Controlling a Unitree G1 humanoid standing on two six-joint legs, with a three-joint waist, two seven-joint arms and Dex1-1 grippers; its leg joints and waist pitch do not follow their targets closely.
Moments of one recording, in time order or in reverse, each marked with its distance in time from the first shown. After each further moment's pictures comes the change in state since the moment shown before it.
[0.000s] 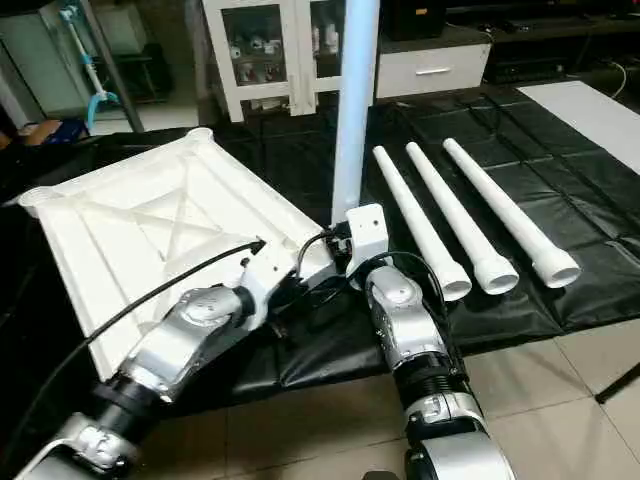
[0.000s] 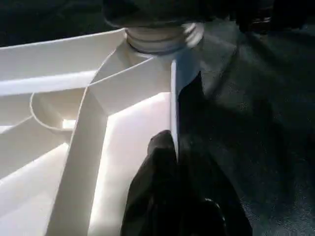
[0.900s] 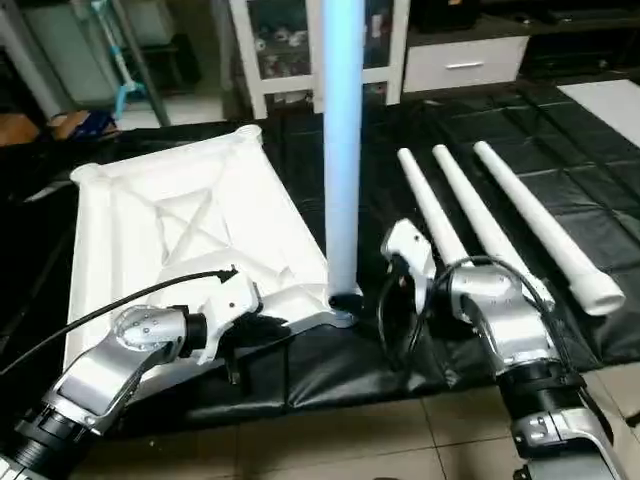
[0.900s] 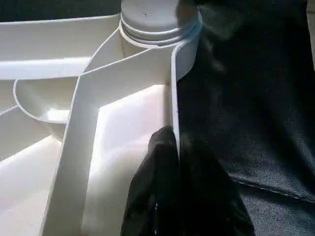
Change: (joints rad) left arm 0.148 0.216 -0.031 -0.221 -0.113 -0.070 -0.359; right arm 0.093 -0.423 0.122 -0.218 0.146 0.127 0.808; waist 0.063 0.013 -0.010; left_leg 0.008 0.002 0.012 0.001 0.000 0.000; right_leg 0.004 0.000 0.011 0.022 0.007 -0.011
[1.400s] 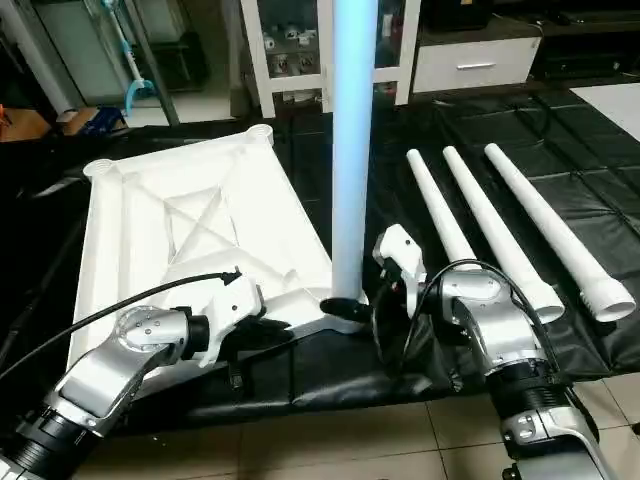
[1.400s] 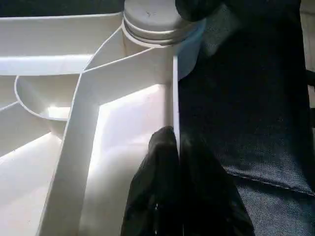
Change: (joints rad) left arm 0.004 0.003 -0.011 -0.017 -0.001 0.017 -0.018; right arm -0.007 0.025 0.018 0.019 0.003 -0.031 0.054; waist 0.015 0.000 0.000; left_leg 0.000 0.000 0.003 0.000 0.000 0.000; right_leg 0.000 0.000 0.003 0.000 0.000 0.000
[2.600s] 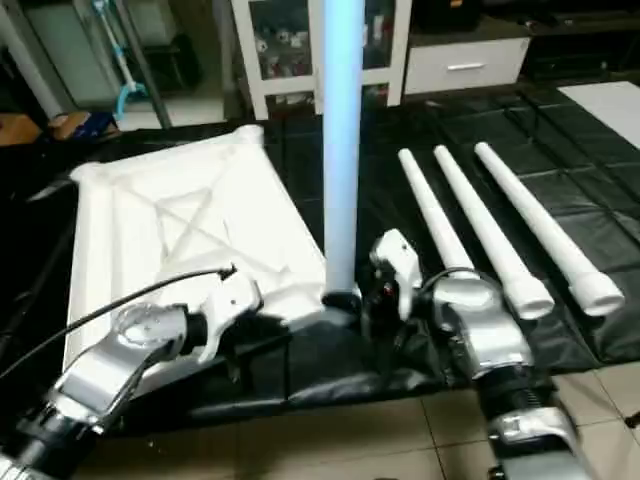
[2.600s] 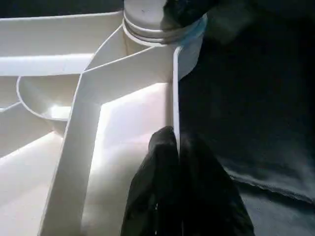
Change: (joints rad) left arm -0.028 -0.041 0.019 0.038 0.026 0.039 0.073; right arm -0.001 0.108 -0.057 0.100 -0.022 -0.031 -0.155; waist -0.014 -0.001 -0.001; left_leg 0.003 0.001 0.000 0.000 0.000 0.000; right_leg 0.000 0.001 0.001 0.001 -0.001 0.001
